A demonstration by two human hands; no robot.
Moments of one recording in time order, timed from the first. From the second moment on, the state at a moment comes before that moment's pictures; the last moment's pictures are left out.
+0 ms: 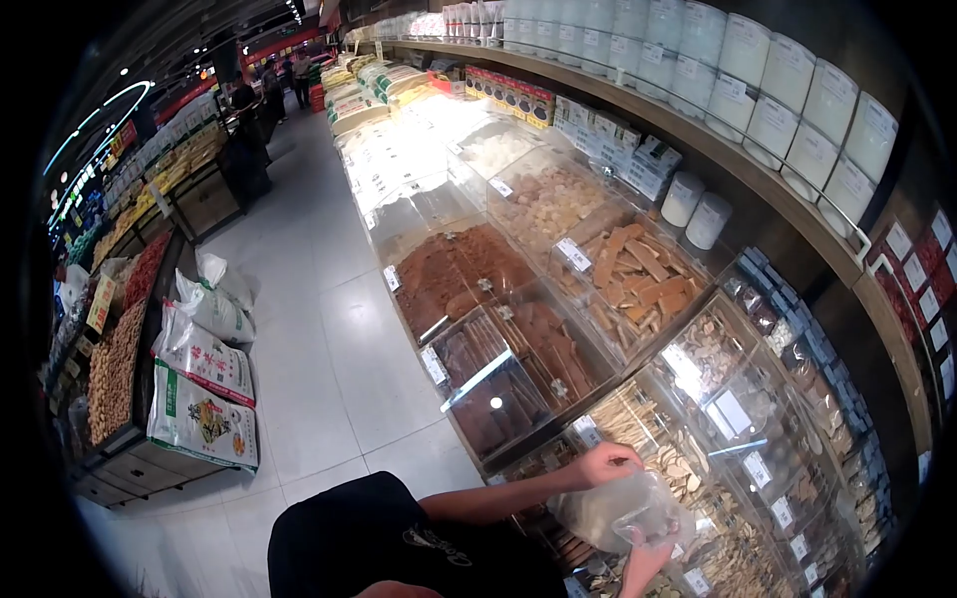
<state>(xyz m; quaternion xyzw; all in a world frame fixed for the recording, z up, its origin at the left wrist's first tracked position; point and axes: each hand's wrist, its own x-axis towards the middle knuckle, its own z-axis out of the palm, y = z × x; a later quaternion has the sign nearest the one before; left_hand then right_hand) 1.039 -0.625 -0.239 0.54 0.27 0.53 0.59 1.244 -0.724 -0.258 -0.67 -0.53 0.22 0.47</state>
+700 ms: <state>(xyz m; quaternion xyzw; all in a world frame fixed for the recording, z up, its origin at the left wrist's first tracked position) 1.023 -0.626 -0.404 0.50 0.24 0.25 0.79 1.263 -0.728 -0.168 -0.71 -0.54 0.21 0.41</state>
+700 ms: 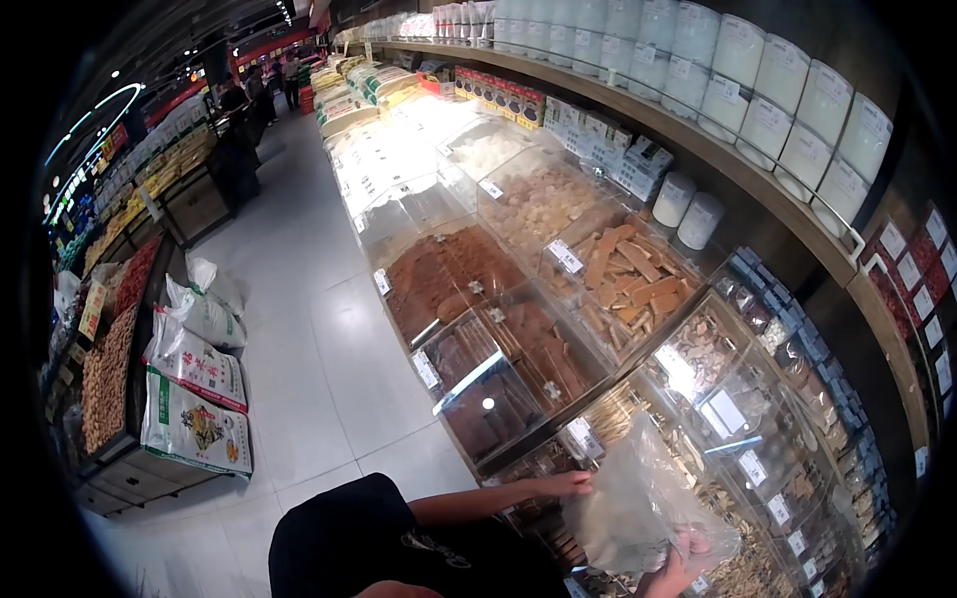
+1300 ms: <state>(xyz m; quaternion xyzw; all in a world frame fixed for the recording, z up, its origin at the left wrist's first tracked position) 1.064 -0.700 -0.359 0.04 -0.25 0.25 0.93 1.230 -0.719 -0.104 -0.63 -0.55 0.16 0.53</state>
